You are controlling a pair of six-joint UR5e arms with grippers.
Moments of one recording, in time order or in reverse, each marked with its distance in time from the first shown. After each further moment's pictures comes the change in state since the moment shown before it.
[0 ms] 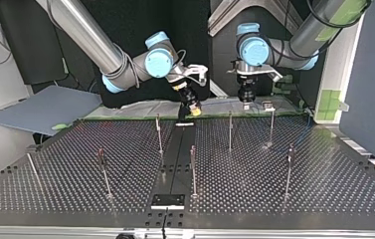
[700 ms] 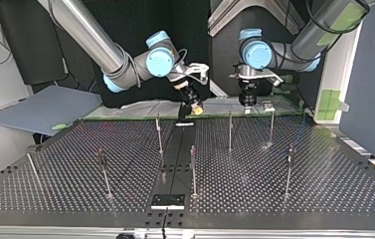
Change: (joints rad) left arm 0.033 -0.047 0.010 0.076 0.057 -0.043; right arm 0.008 0.001 -0.001 0.001 -0.009 0.003
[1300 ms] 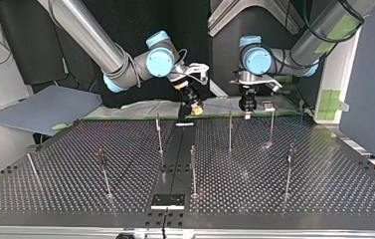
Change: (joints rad) left arm 0.017 -0.043 0.049 0.041 0.021 -0.020; right arm 0.000 0.000 0.000 0.000 0.000 0.000
